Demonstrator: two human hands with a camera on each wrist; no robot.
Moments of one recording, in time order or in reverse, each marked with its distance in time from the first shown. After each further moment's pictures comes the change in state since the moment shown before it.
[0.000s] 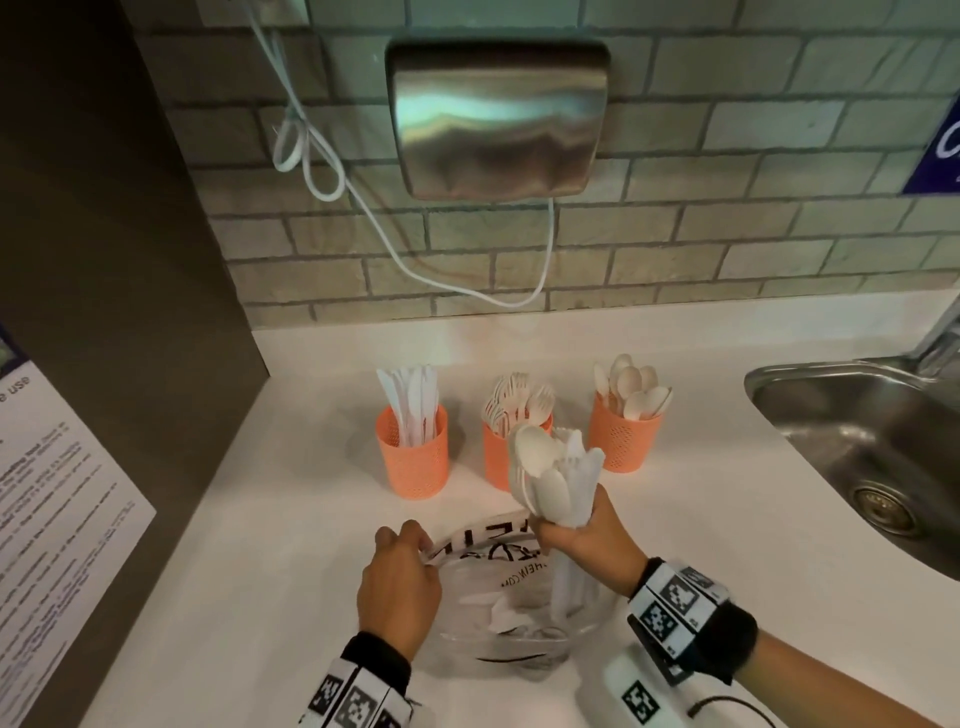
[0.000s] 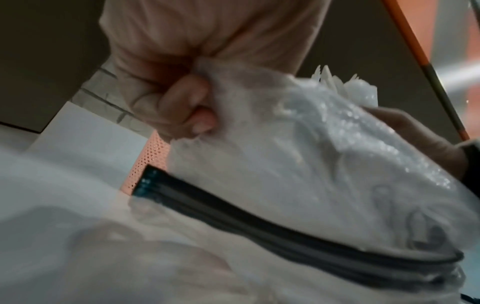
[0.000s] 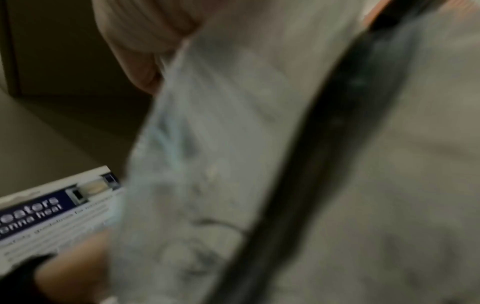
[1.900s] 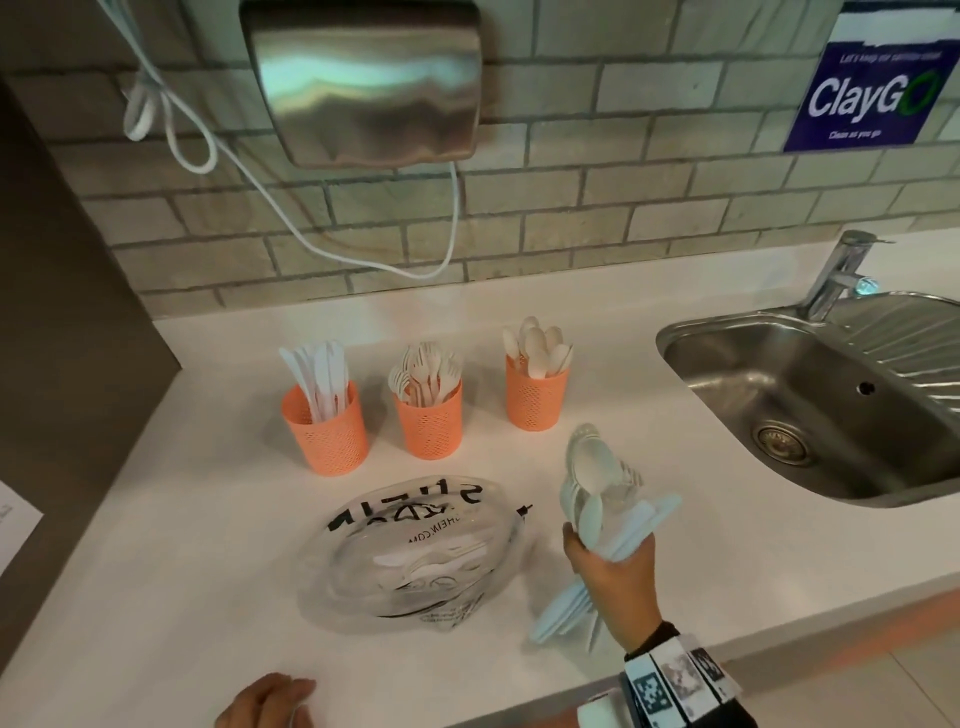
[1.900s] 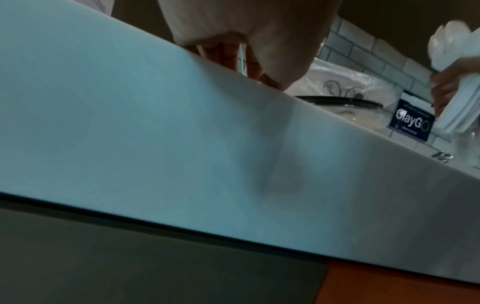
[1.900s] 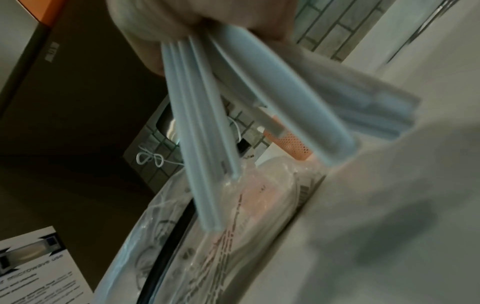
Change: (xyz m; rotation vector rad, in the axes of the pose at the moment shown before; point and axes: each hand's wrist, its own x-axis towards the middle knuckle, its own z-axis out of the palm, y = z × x) left_hand -0.083 -0.070 0.005 -0.007 0.570 0.779; right_hand -0.110 0.007 -0.055 0.090 0.632 0.104
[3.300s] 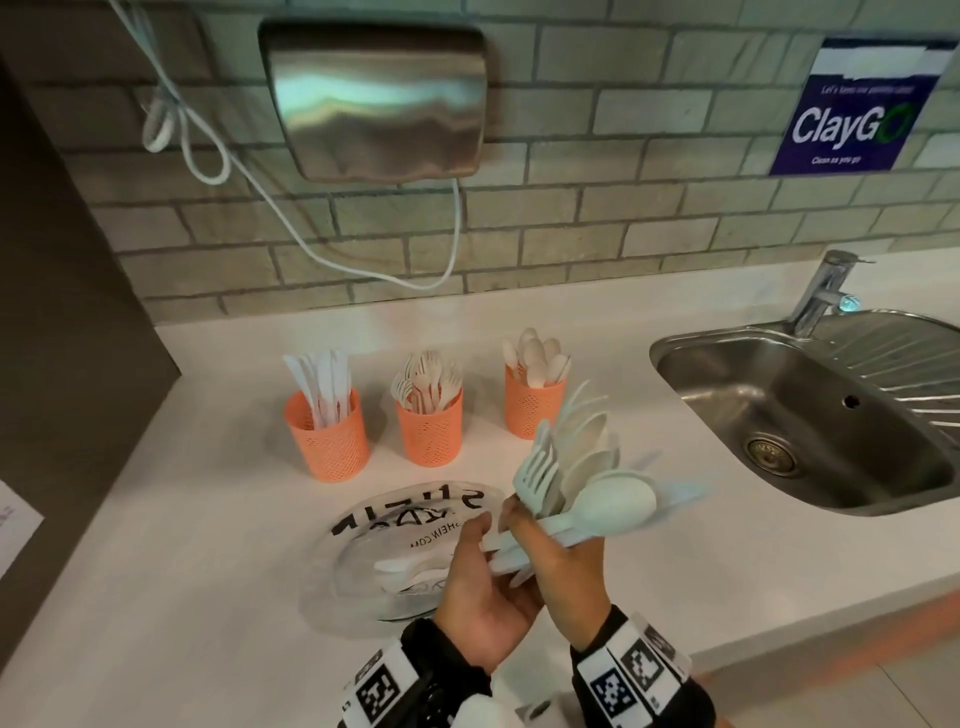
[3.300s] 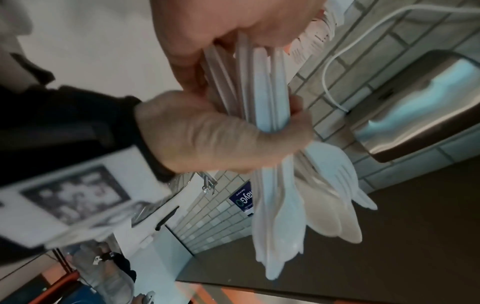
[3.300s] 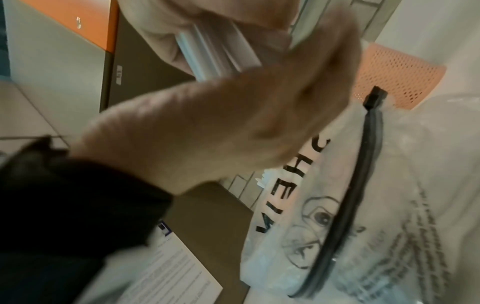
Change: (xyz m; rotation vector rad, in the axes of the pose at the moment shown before) left_hand 0.125 0.156 0.063 -1.874 -0.375 -1.751; right_hand -0.014 -0.030 0.051 0.225 -0.087 -0.042
